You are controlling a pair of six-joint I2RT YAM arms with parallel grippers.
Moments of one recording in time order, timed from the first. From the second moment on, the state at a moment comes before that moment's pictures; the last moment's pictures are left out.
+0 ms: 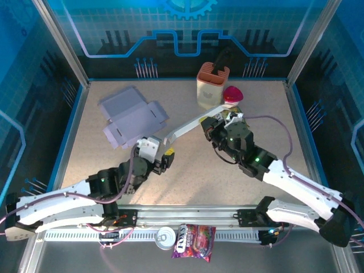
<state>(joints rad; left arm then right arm) -1.17 0.74 0.67 -0.23 -0.71 -0.18 0.79 1.00 0.86 -0.05 0.20 1.46</state>
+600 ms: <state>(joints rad) -1.15 0.88 0.55 0.16 -0.58 0.22 0.77 0.87 0.94 -0.33 0.20 1.45</state>
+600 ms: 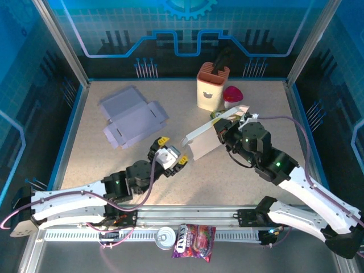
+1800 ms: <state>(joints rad) -0.99 1.03 0.78 -0.19 -0.46 -0.14 0.68 0.96 0.82 -0.10 0.01 1.46</state>
